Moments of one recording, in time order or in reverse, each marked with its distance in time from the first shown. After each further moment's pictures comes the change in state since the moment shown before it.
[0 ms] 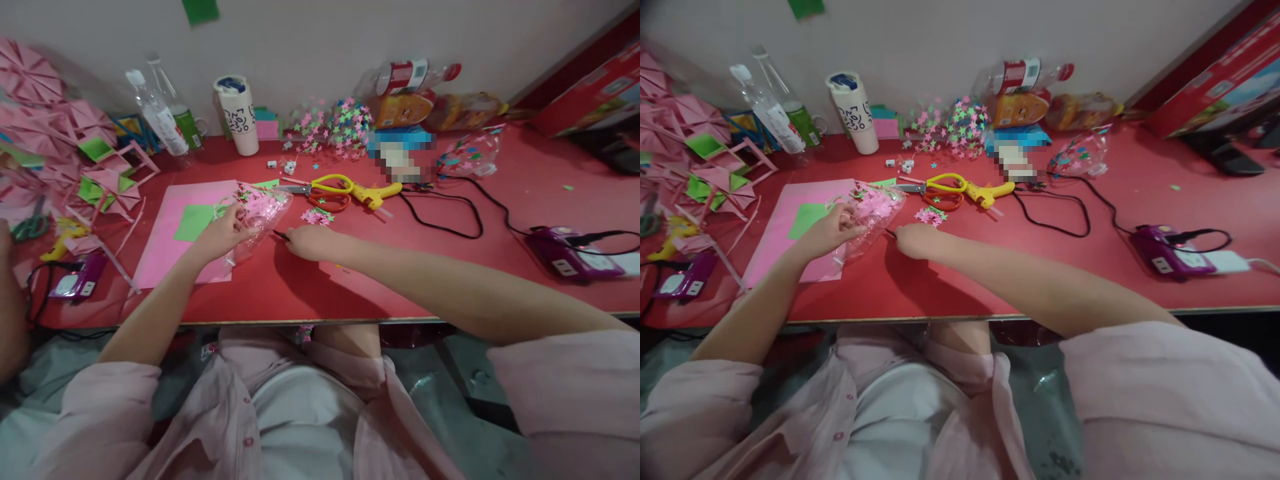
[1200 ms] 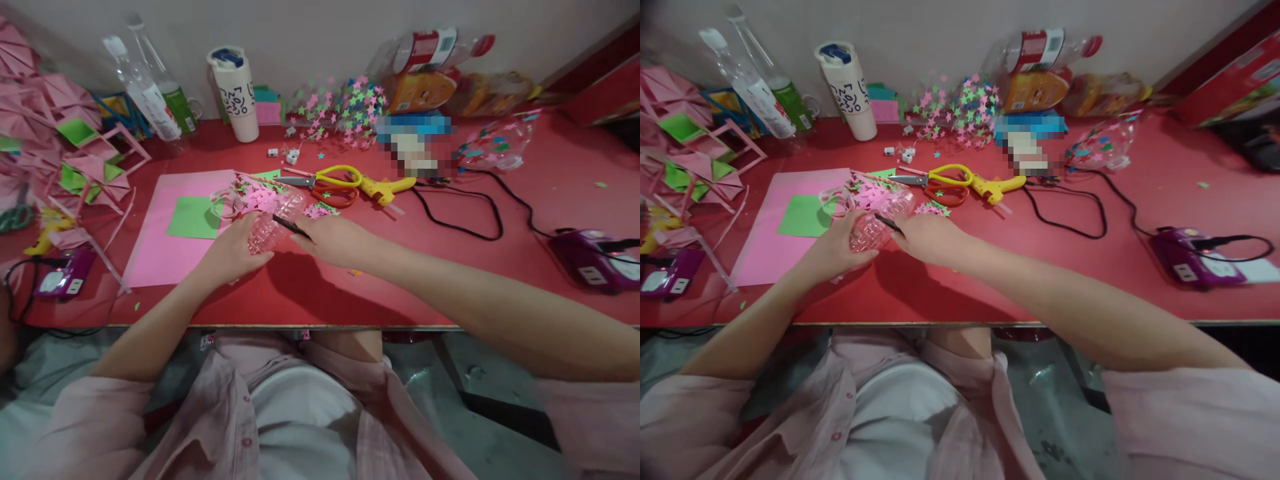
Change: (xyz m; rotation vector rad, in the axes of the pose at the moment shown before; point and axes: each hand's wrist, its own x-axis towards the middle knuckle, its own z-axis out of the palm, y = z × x) left_hand -0.022 0.026 0.029 0.054 0.076 0.151; right_hand -0.035 0.008 -0.019 0.059 0.173 -0.028
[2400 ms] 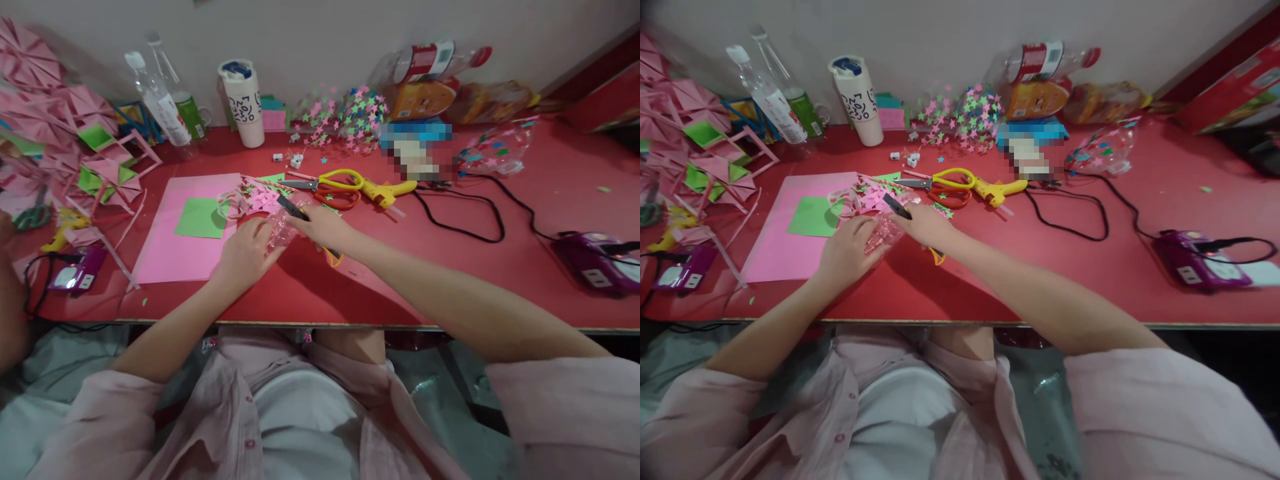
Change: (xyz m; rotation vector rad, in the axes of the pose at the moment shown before) left_hand -0.007 0.008 0.019 0.219 0.235 0.116; right_hand 0.031 0.008 0.016 0.451 0.019 0.181
